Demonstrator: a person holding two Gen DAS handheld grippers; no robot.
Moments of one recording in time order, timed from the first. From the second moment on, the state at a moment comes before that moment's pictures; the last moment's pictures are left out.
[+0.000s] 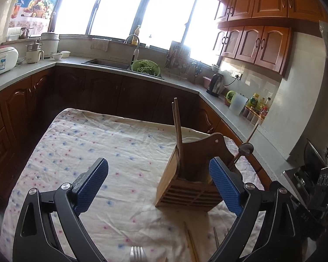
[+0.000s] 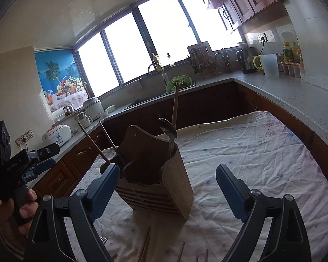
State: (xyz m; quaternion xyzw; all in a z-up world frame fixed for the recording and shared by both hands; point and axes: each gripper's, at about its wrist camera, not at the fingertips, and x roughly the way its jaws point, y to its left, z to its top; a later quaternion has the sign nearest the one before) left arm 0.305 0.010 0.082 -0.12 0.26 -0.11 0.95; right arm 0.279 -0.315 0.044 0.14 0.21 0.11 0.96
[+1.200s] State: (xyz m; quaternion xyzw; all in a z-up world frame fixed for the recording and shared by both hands) left arm 0.152 0.002 -0.007 -0.02 0.38 -0.14 0.92; right arm 0.114 -0.332 -0.002 0.14 0.31 0.07 0.94
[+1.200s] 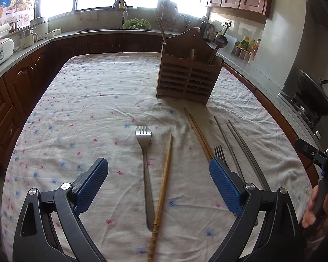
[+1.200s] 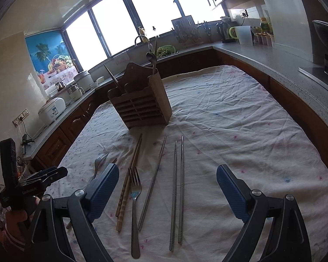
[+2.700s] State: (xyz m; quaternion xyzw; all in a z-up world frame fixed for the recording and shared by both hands) left arm 0.264 -0.073 -0.067 0.07 0.52 -0.17 0.83; right arm 0.285 -0.306 -0.071 0.02 0.47 0.07 0.88
